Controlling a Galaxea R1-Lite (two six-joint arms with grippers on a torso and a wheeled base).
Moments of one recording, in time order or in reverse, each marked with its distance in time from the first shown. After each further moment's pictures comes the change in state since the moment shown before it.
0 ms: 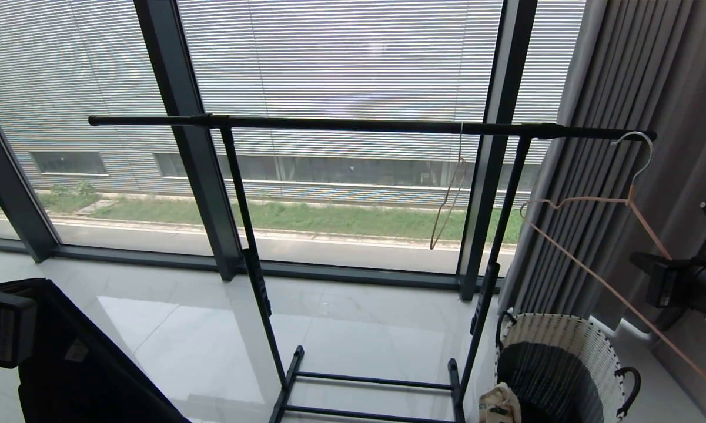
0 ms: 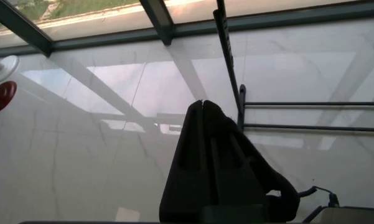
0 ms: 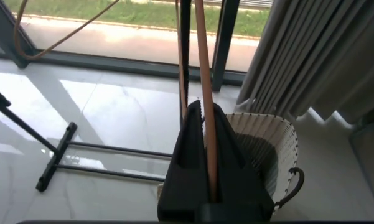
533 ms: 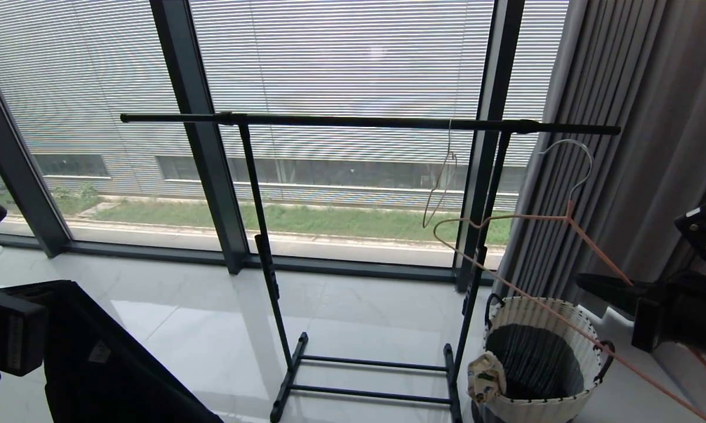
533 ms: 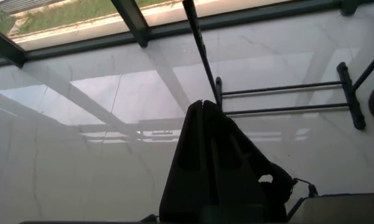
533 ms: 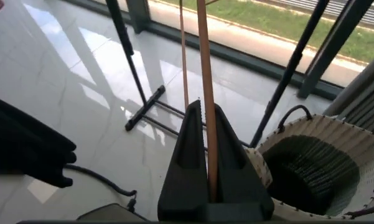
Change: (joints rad) left arm -0.028 0.006 0.003 0.000 -0.119 0.002; right arm 0.216 -0.080 0.006 0.115 0.239 0.006
